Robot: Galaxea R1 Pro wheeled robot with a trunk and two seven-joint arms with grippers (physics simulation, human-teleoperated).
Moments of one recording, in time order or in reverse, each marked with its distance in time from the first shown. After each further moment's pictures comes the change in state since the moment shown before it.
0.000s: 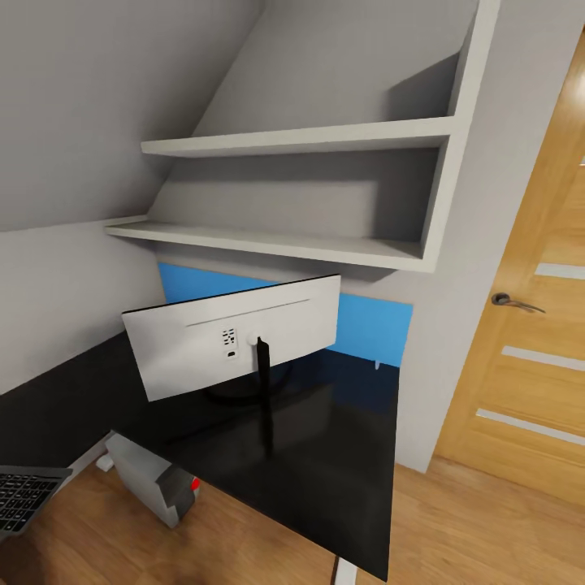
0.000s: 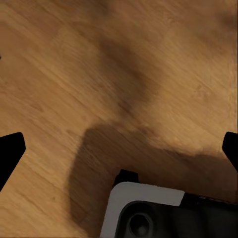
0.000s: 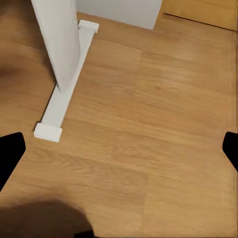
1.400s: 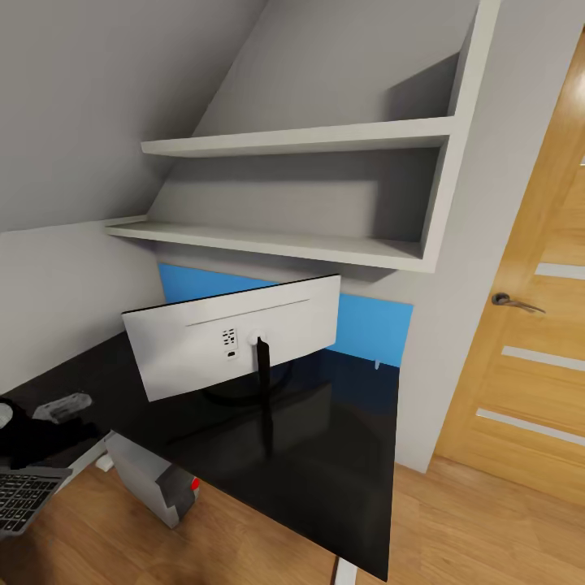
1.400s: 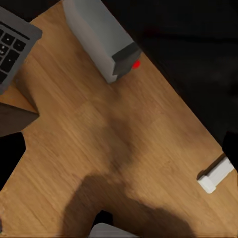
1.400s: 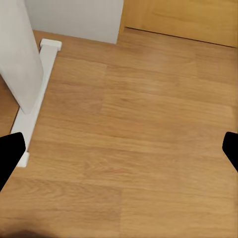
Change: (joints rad) left arm -0.318 0.357 0.744 -0.971 0.366 1.154 0.930; right arm -0.001 -0.073 0.001 -0.033 -0.131 -0.004 0.009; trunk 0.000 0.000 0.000
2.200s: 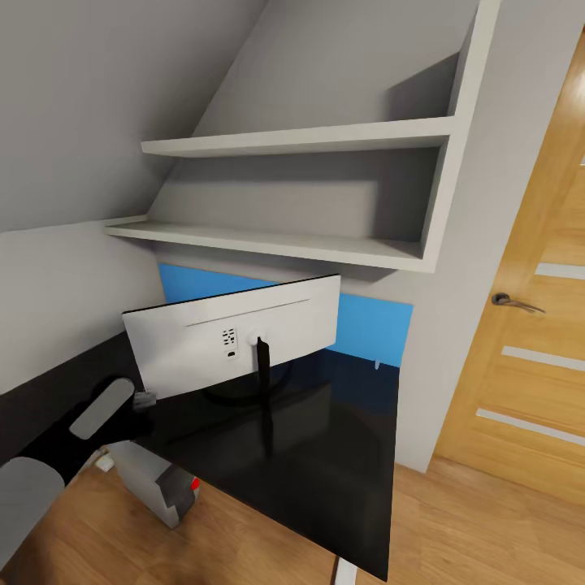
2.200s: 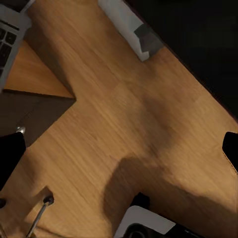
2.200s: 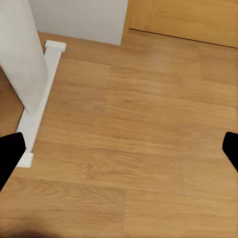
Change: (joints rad) left arm -0.322 -0.317 -0.293 0.430 -0.214 -0.012 0.165; right arm 0.000 0.001 0.003 -0.001 -0.005 -0.005 0.016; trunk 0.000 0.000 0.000
